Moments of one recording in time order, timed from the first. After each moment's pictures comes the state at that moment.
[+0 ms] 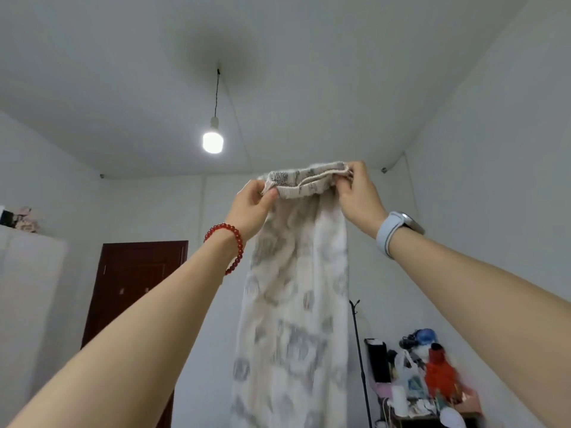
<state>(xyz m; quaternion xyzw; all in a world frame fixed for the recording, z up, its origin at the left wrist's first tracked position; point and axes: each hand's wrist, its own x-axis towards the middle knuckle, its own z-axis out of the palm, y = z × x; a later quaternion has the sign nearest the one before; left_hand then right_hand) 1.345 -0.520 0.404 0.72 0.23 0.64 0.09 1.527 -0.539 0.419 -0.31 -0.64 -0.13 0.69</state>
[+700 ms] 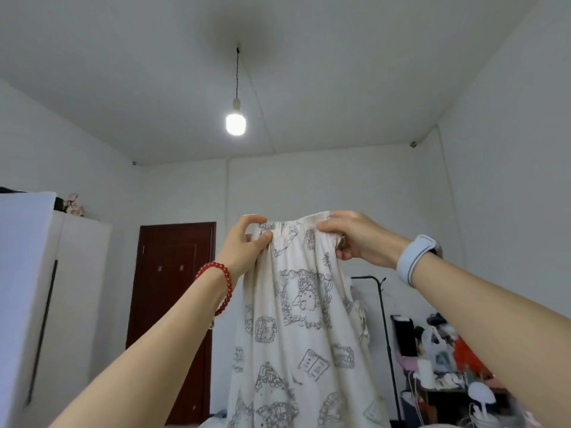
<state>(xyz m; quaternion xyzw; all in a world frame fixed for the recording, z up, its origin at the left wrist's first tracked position) 1.290 -0.519 0.323 0.68 0.34 0.63 0.16 1.490 -0.536 0.351 -0.36 -0.73 0.25 0.52</state>
